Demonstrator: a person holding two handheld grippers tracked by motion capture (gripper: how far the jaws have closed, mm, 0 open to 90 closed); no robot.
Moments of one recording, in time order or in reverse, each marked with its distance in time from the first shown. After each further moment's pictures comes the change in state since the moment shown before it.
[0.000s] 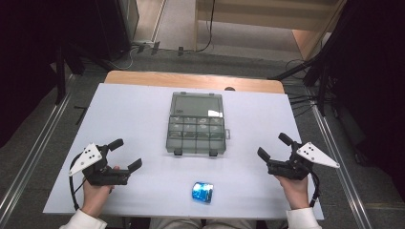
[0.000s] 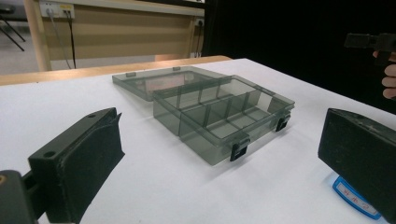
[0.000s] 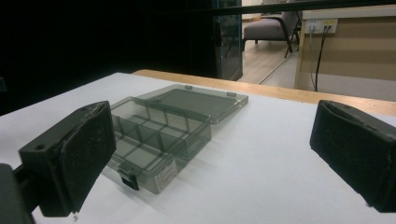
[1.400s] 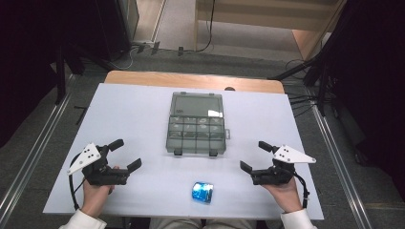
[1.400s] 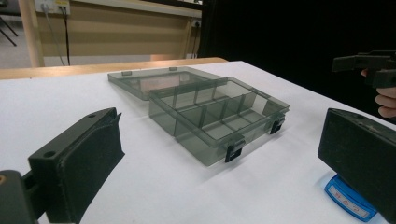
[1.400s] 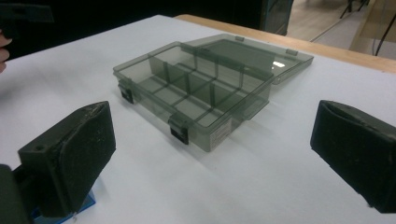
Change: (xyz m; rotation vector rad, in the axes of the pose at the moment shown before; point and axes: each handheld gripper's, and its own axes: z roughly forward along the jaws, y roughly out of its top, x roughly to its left) left arm 0.002 0.000 -0.001 -0.008 -0.017 -0.033; right arm 0.032 -0.008 0.022 0.217 0.154 -0.091
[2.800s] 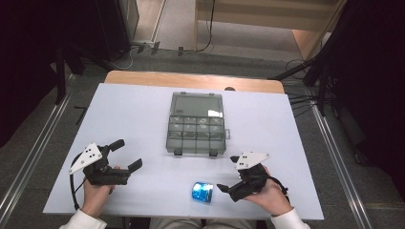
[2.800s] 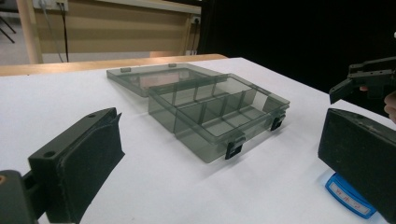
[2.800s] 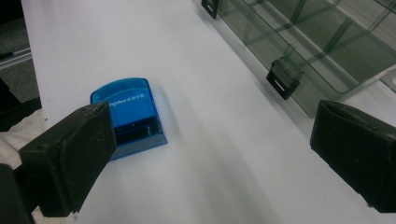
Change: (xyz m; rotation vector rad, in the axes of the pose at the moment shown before) left arm 0.001 -0.001 0.002 0.016 -0.001 0.002; right arm 0.052 0.011 0.045 0.403 0.197 -0.211
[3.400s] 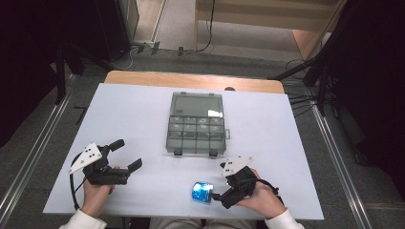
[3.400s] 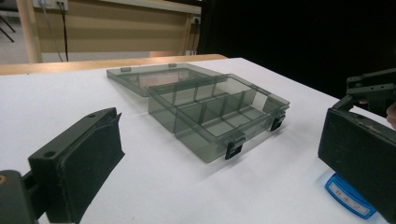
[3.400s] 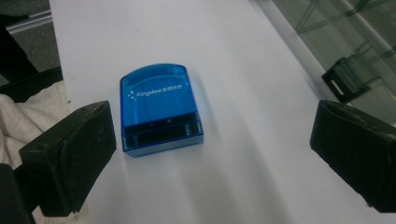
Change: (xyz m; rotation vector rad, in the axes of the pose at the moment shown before) left arm 0.000 0.000 0.000 -0.003 -0.004 -0.006; right arm 0.019 0.010 0.021 0.107 0.071 -0.079
